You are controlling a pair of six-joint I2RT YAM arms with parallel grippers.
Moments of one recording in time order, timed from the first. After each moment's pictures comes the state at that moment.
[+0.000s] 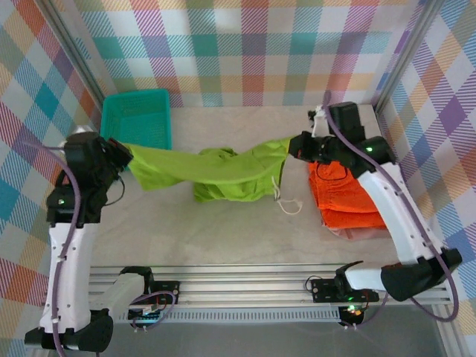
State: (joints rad) left arm -0.03 0.96 1.45 -0.92 -0.14 -0.79; right arm 0.37 1.29 1.57 -0.95 -0.36 0.53
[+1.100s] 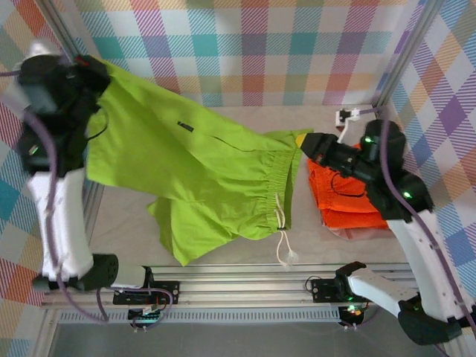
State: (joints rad) left arm -0.04 1.45 2.15 -0.85 -0.10 -0.79; right arm 0.40 1.03 1.40 -0.71 -0.36 0.80
